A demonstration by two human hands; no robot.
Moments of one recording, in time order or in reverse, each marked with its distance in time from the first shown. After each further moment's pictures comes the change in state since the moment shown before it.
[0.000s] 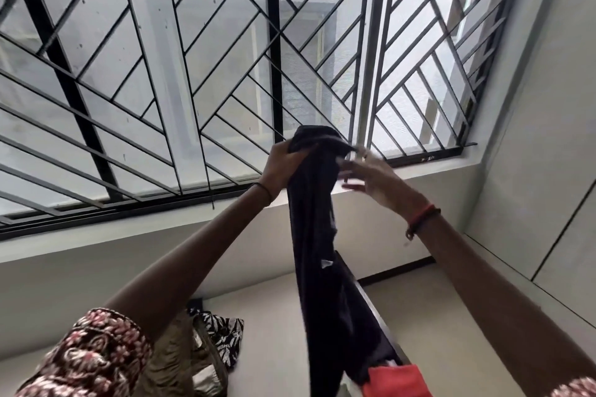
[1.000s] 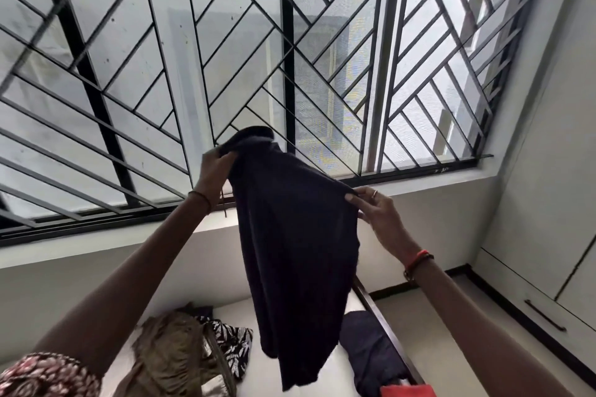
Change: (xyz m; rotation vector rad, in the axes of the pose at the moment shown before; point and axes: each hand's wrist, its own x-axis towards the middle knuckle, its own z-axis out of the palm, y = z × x) left_hand -0.004 -0.005 -0.120 0.024 0.294 -0.024; right_hand -0.010 0.061 0.022 0.027 0.262 -0.134
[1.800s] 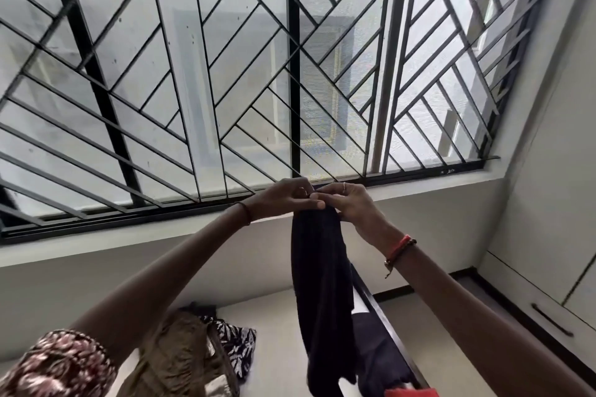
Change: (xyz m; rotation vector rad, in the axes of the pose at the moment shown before) left_hand -0.034 -0.008 0.056 0.466 -0.799 0.154; right_hand 0.002 -0.036 0.059 -0.086 -0.196 0.063
